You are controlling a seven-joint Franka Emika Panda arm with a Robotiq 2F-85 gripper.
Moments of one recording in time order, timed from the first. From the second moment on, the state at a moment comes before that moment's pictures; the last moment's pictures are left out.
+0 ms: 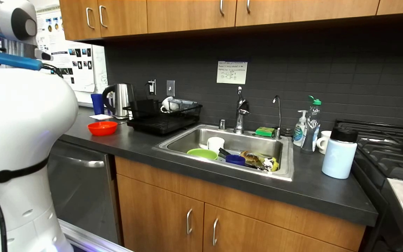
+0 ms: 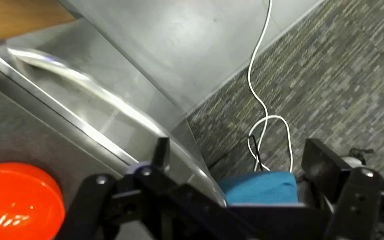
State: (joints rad) arm 0.49 -0.22 0.46 -2.31 0.34 2.24 -0.01
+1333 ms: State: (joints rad) arm 0.55 0.02 0.54 -2.24 0.20 2.66 0.04
